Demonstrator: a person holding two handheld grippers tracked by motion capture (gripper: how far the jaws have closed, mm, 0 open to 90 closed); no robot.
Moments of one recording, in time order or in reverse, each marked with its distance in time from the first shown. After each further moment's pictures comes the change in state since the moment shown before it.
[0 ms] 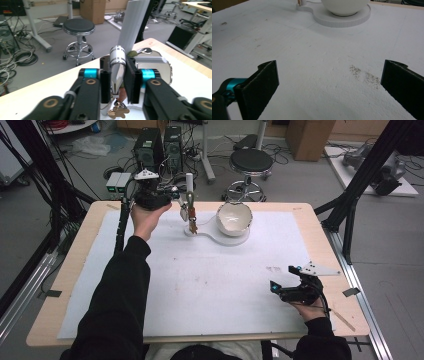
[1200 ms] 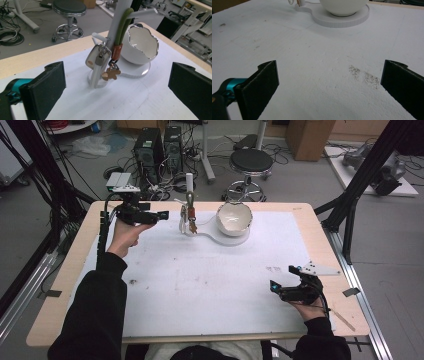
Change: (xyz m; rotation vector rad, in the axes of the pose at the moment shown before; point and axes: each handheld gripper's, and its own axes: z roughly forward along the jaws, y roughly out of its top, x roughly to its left) left arm 0.017 -0.033 -0.048 0.102 -0.088 -0.073; right arm 0.000 0.000 0.000 0.000 -0.006 0.010
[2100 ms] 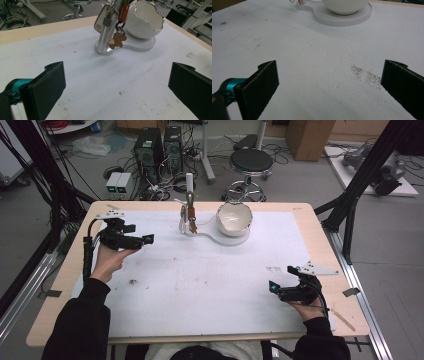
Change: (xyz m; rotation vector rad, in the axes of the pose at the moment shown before) left arm 0.002 -0.064 -0.046 0.032 0.044 -0.011; right arm 0.002 0.000 0.002 0.011 0.009 0.002
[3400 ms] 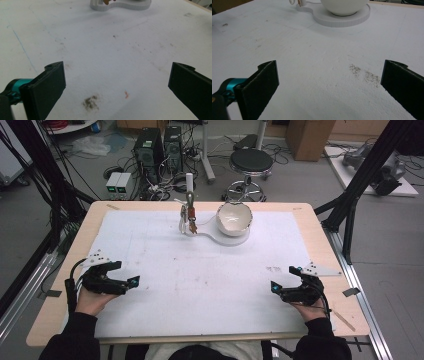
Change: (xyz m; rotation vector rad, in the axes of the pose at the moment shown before) left arm -0.020 -0.100 -0.057 0.057 0.017 0.065; right arm -0.003 -0.002 -0.004 -0.012 0.002 0.003
